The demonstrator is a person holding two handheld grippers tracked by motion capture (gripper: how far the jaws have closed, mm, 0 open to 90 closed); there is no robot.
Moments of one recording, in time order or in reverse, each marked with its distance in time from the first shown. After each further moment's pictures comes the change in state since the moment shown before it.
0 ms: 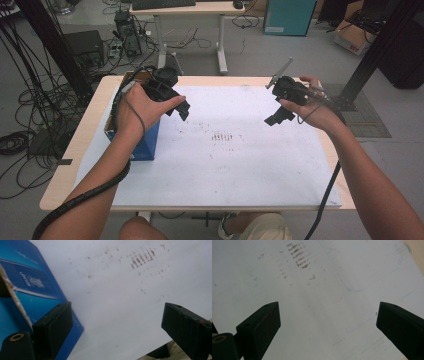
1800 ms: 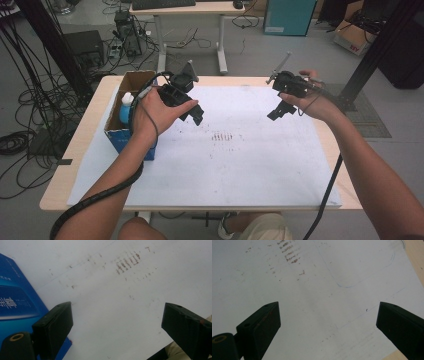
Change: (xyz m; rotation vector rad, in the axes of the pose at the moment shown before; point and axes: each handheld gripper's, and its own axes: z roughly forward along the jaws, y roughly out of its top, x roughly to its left) left arm -0.019 0.011 0.019 -0.022 -0.042 0.062; right arm -0.021 0.007 0.004 0.048 -0.009 -0.018
